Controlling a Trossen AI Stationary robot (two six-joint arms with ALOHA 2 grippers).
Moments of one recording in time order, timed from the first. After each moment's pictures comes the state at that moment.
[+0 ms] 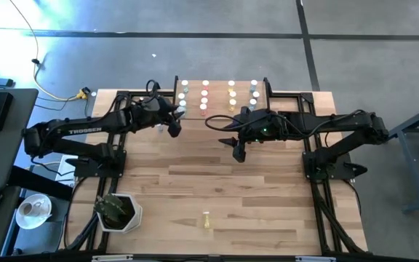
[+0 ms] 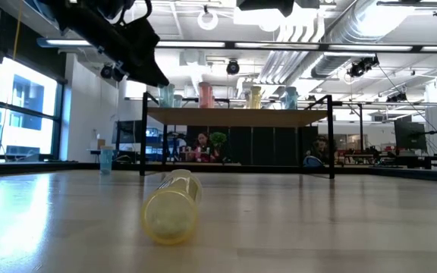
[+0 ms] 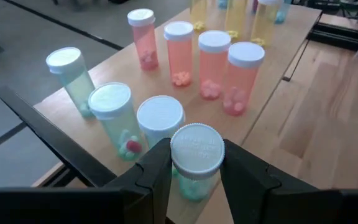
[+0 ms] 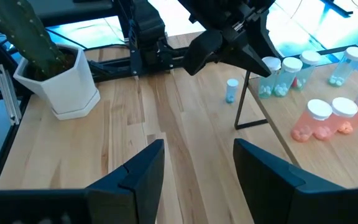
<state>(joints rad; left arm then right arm) 0.49 1.09 0.69 -0.08 -0.24 -0.07 0.03 1.39 1.33 -0.44 0.16 0.16</state>
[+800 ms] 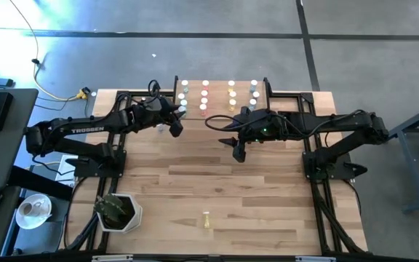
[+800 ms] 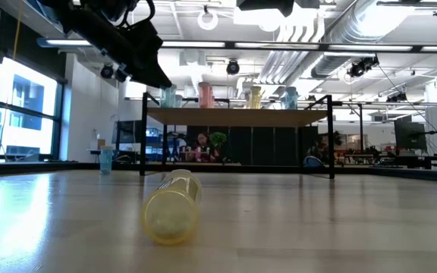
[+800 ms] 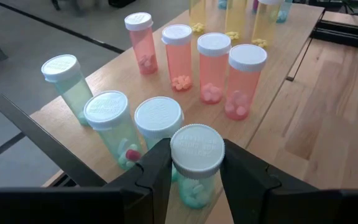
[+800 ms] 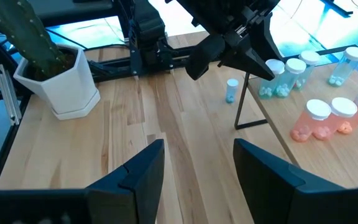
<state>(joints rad) 0.50 1.13 0.69 -0.05 -0.25 -0.04 0.03 1.39 1.33 -0.44 0.16 0.16</state>
